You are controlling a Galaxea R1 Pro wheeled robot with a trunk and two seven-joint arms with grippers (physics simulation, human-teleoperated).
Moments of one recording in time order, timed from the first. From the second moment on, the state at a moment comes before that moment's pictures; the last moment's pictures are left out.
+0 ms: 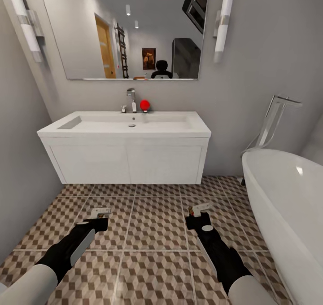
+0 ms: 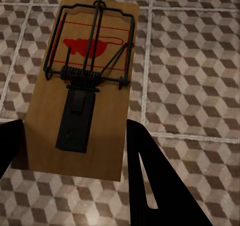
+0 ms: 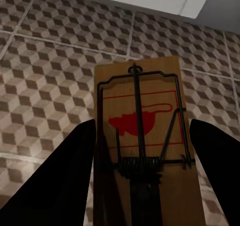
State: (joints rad) left arm -0.62 0.20 -0.37 -0.76 0.49 0.41 0.24; right arm -0.55 0.09 0.21 -0.85 0.06 0.33 -0.15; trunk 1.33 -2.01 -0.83
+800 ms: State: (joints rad) left arm -0.62 0.21 -0.38 -0.82 0.48 0.41 0.24; right arm -0.55 0.09 0.21 -0.85 0.06 0.28 -0.15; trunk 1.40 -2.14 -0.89
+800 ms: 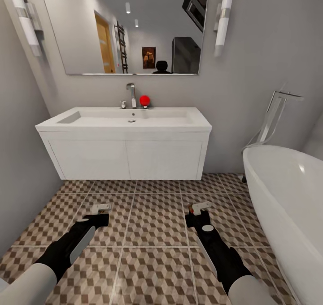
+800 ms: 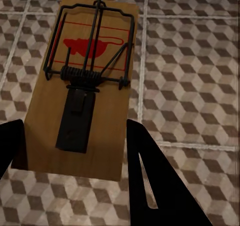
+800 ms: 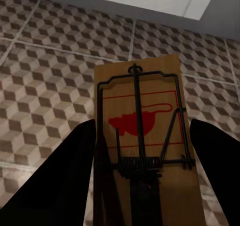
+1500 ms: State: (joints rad) left arm -0.77 0.21 -0.28 -0.84 0.48 0.69 0.25; right arm -0.86 0.10 0.21 -0.71 0.06 0.48 -0.17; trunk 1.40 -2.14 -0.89
